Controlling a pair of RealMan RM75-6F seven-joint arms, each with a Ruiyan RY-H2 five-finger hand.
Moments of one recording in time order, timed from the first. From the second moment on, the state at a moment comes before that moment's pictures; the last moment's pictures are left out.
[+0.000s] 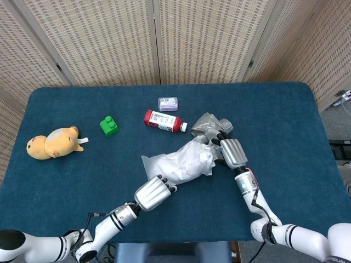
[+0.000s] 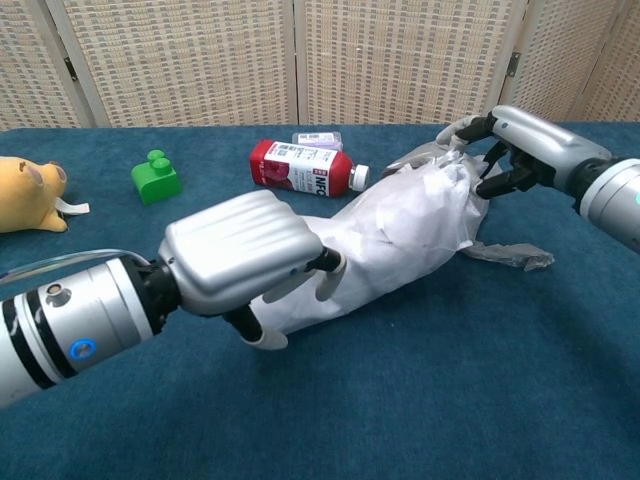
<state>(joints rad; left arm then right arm) -0.75 -1.74 -0.02 -1.43 1.62 1.09 0.58 0.61 -1.65 0.23 -1.31 -1.26 1.08 0.05</state>
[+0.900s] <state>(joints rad) -0.70 -1.74 -0.02 -1.45 1.53 1.06 0.70 0.61 -1.65 0.24 -1.30 -1.25 1.07 0.05</state>
